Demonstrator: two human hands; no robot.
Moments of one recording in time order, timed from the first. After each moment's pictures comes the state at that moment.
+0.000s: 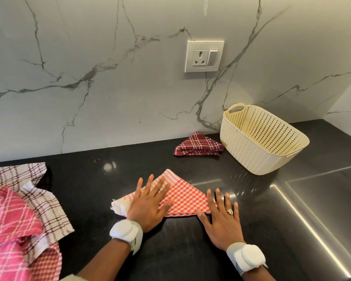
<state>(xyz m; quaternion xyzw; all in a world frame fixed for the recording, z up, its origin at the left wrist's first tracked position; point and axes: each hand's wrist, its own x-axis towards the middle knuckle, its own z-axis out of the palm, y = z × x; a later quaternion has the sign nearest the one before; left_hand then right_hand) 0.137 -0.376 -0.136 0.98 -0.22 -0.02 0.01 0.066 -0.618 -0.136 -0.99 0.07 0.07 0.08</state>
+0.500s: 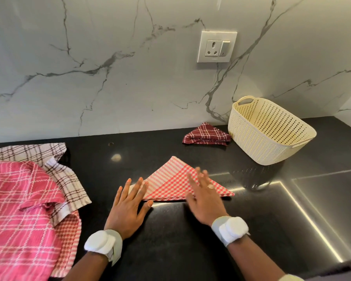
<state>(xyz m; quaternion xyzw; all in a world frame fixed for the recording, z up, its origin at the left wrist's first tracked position) 0.060 -0.301 -0.150 0.99 -0.11 -0.01 0.12 0.070 -0.565 -0.115 -0.99 -0.09 0.02 0.14</state>
